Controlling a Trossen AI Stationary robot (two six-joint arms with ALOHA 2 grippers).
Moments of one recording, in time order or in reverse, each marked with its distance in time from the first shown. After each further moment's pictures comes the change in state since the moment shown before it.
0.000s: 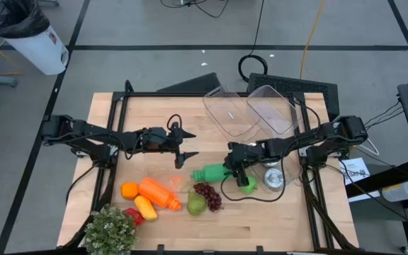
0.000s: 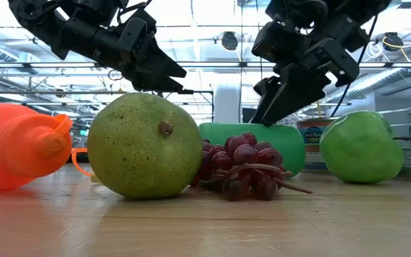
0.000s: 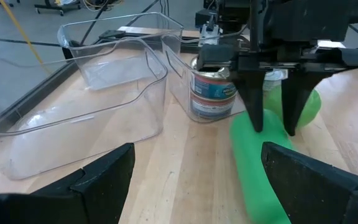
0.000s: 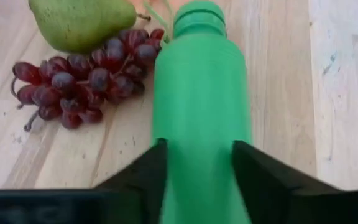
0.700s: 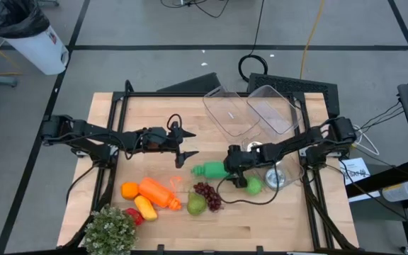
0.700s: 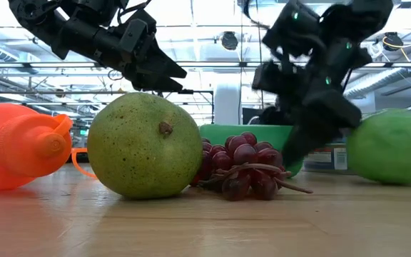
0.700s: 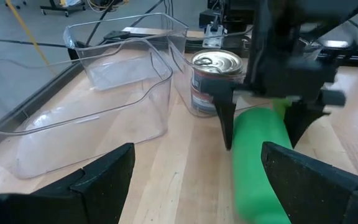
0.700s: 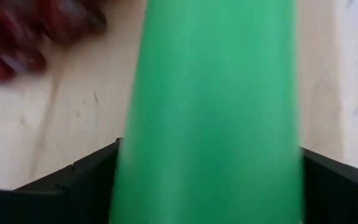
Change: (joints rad) left arm 0.000 0.000 0.000 0.002 -0.016 0.005; right arm 0.025 0.133 -0.022 0.010 0.104 0.025
